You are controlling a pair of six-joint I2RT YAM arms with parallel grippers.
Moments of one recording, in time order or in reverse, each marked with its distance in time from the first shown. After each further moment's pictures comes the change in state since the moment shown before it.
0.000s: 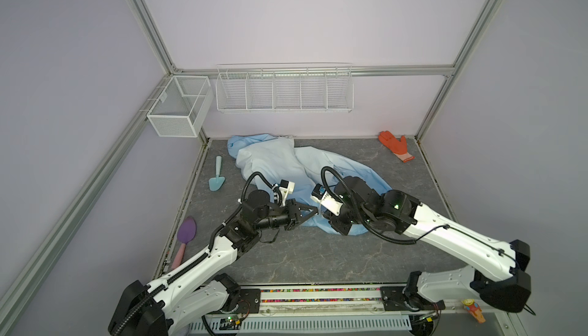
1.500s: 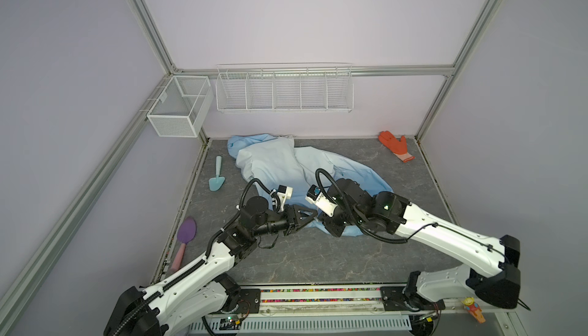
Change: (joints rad) left arm -0.027 -0.063 -0.061 0.008 -0.051 -0.072; right arm 0.015 0.043 -0.031 0.069 -0.045 0.077
